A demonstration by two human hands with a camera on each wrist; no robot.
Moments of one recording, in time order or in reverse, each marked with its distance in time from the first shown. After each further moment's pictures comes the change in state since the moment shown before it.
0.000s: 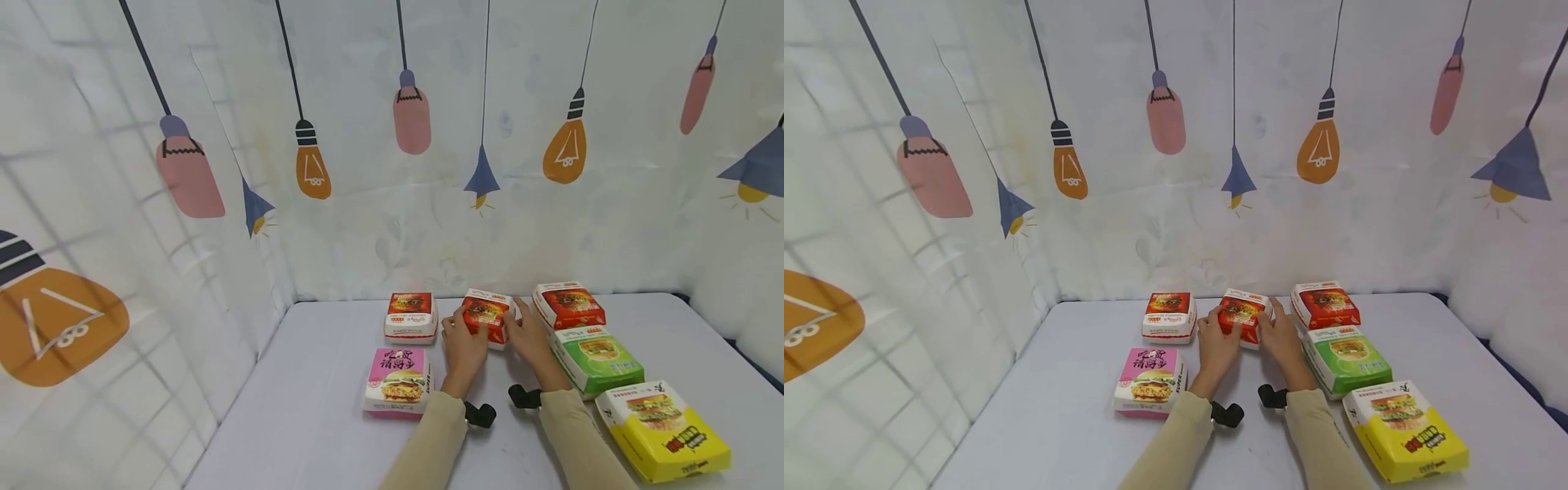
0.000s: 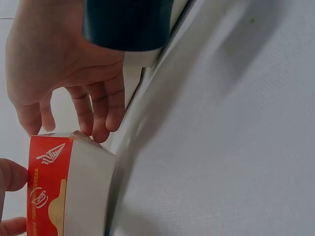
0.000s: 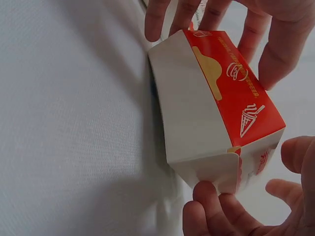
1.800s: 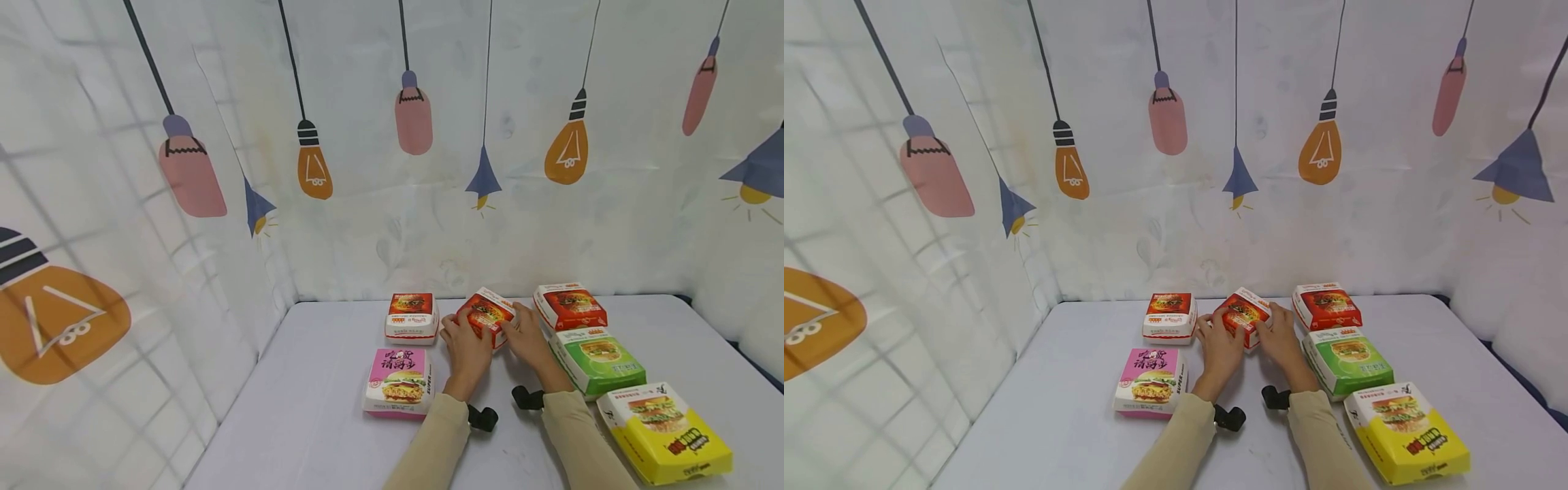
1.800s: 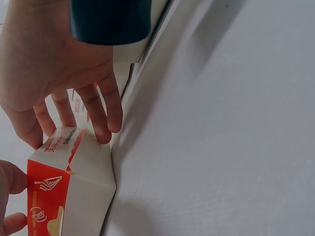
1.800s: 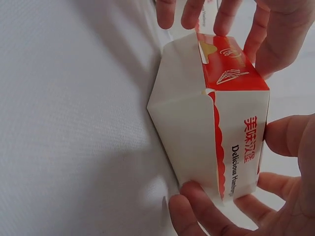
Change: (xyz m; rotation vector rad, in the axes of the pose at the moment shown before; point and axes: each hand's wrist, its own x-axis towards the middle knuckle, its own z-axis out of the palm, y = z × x) left_hand -0.002 -0.004 0.009 0.116 0.104 0.093; right_hand 0.002 0.008 0.004 0.025 -0.066 -0.074
